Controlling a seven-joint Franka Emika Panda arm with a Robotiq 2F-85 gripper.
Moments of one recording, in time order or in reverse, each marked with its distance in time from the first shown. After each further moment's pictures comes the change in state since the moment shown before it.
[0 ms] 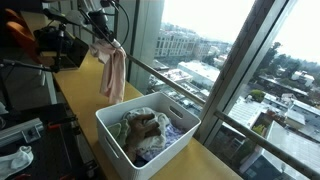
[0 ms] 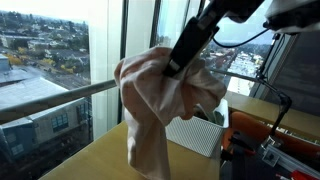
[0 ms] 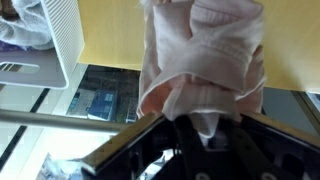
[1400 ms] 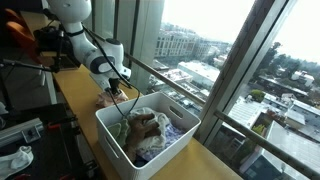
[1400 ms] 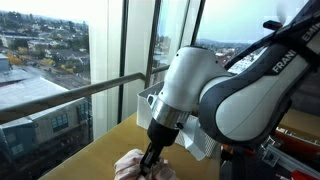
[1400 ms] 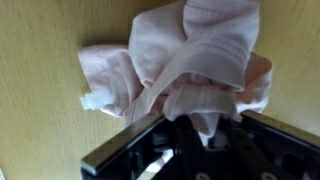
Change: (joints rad) arm -0.036 0.690 -0.067 0.202 0.289 0.212 -0.341
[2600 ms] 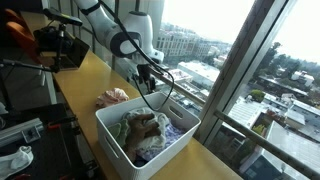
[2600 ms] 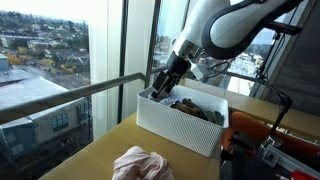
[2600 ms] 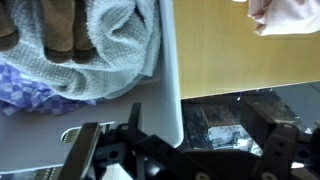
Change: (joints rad) arm -0.117 -0.250 -0.169 0.018 -0.001 -0.098 -0.015
